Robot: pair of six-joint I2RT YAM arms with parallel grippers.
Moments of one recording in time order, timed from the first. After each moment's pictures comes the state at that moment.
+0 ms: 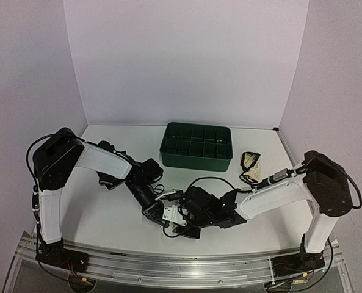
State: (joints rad) left arm -0.82 2.02 1.19 -0.59 0.88 0.33; right arm 1.21 1.84 0.99 -0.04 0.04 -0.33
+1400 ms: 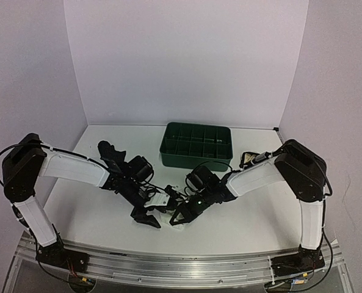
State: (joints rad) left arm -0.87 1.71 0.96 -0.38 0.55 0.81; right arm 0.93 2.06 1.13 -0.04 -0.66 0.27
